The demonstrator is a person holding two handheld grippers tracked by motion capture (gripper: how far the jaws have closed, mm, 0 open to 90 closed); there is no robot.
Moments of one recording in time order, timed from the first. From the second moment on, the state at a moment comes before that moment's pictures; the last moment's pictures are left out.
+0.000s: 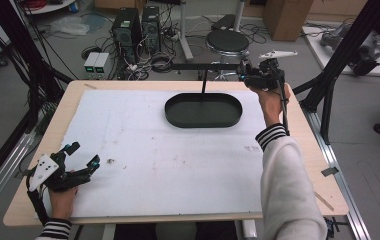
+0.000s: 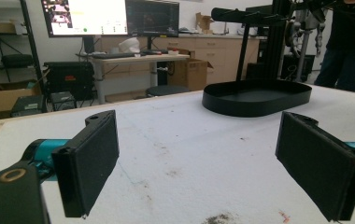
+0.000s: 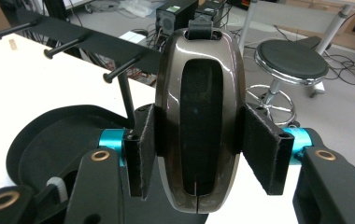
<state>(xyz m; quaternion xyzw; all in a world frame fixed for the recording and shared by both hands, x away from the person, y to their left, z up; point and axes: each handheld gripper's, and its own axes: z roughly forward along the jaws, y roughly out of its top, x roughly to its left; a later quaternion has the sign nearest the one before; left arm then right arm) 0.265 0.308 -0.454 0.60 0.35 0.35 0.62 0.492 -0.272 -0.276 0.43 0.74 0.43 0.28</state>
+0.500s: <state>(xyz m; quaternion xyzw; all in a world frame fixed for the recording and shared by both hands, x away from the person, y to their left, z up) 0.265 0.308 -0.454 0.60 0.35 0.35 0.62 0.501 -0.279 -0.284 0.44 0.74 0.42 0.29</state>
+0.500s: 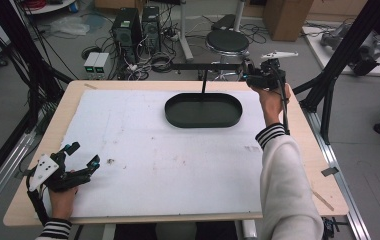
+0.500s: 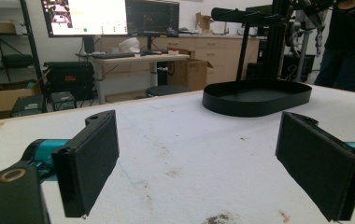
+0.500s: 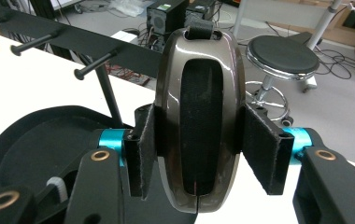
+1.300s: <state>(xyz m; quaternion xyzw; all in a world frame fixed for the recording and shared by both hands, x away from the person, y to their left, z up) 0.265 0.308 -0.454 0.60 0.35 0.36 0.62 0.508 -0.293 -0.308 0.48 0.74 0.40 0.26</state>
